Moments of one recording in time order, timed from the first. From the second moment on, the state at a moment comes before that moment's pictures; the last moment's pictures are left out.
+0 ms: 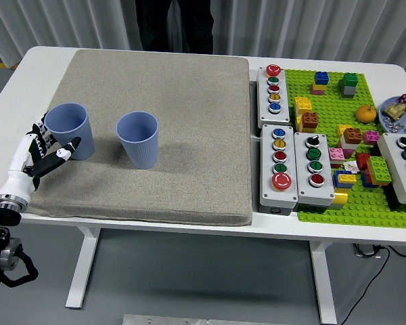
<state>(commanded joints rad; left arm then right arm) -0.03 0.21 -1.51 -1.26 1.26 -0.01 -0.21 0.19 -0.10 1.21 0.18 -0.92 -0.11 -0.23</state>
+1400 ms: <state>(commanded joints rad) -0.09 0.21 -1.47 -1.22 1.28 -0.01 -0.20 0.20 -0.11 1.20 0.18 -0.91 -0.11 -0.23</state>
